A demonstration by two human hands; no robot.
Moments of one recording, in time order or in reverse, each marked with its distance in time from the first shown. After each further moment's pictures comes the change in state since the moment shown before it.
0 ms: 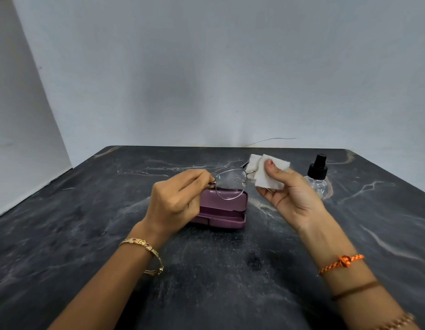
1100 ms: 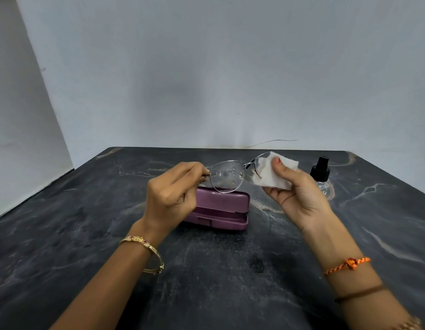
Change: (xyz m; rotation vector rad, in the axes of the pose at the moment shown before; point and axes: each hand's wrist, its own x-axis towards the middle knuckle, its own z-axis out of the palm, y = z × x) left_hand 0.004 -0.005 -0.004 -0.005 0.100 -0.093; right_hand -0.004 -0.006 0.003 0.027 0.014 -0.035
